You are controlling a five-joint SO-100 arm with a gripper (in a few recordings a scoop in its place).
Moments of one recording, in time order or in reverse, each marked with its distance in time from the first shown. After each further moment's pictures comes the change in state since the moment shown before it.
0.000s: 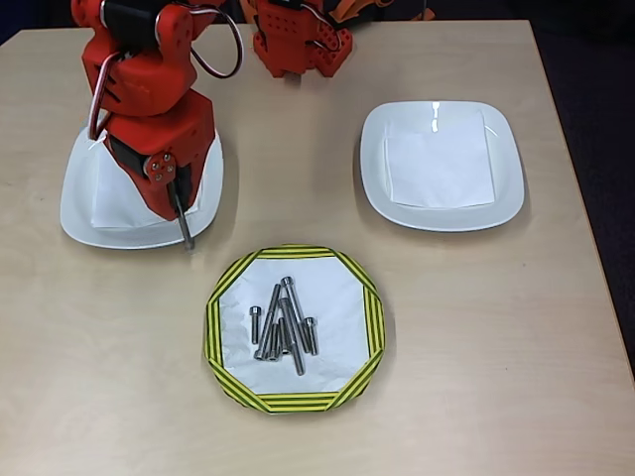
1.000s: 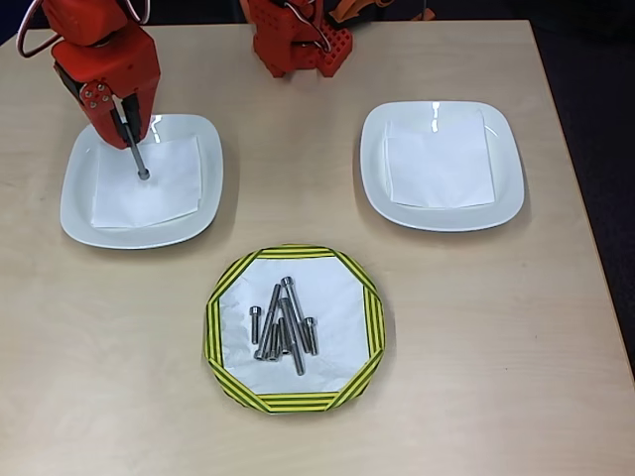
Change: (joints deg) arm 19.1 11.9 19.2 -2.5 -7.4
